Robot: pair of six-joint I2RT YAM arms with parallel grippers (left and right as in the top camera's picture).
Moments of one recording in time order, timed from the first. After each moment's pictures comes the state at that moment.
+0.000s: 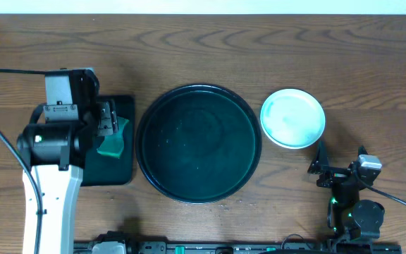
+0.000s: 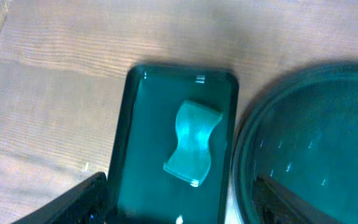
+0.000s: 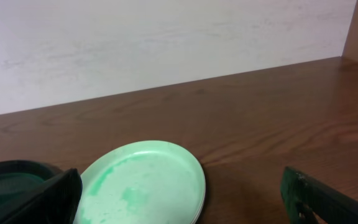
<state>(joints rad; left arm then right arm) 0.03 1.16 1.28 -1.02 -0.18 -0.04 -0.04 0.01 0.01 -0.07 0.03 0.18</state>
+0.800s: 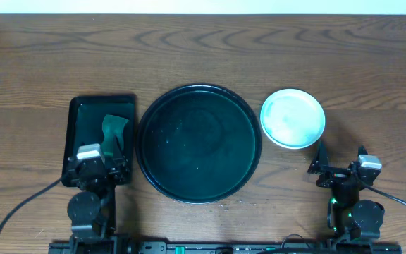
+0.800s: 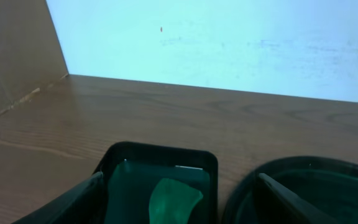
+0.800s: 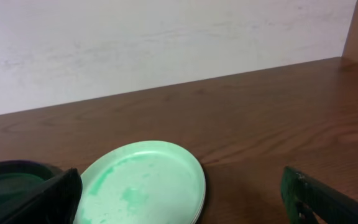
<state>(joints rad) 0.04 0.15 0.20 -0.18 -0.13 -0.04 -0.04 0.01 0.01 -0.07 0.03 0.18</state>
